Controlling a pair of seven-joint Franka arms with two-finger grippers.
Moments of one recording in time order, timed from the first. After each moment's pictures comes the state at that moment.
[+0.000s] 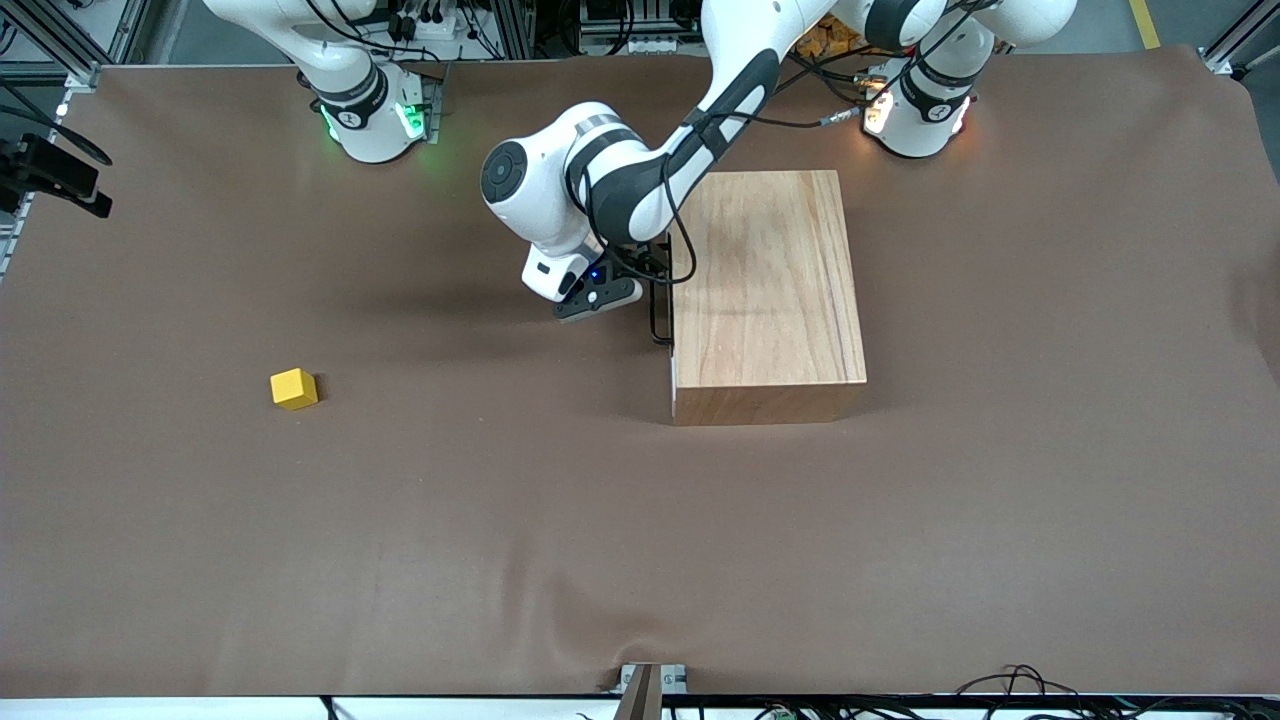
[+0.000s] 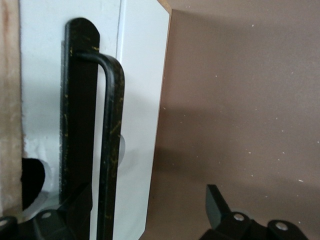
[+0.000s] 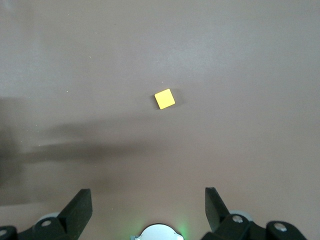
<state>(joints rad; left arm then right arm) -1.05 0.89 0.09 -1.01 0.10 1.57 -1.15 0.02 -0.06 -0.09 -1.49 -0.01 1.36 0.00</state>
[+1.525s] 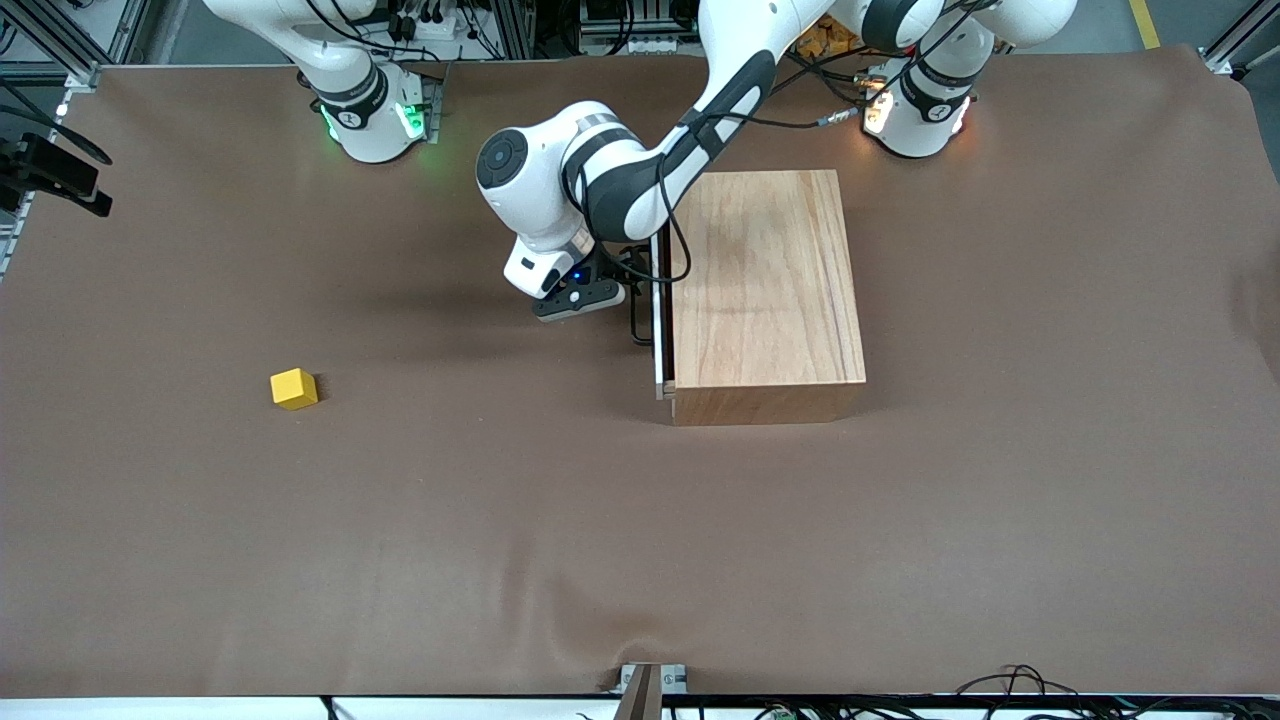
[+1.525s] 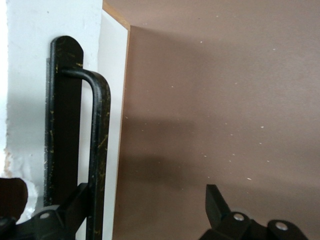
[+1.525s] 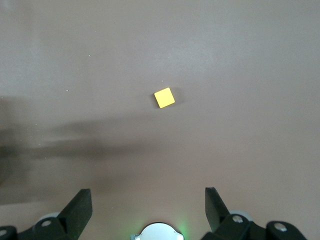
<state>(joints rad) -1.06 0.90 0.07 -1.01 0.10 1.71 -1.15 0.02 -0.06 -0.09 -1.49 -0.01 1.36 0.00</state>
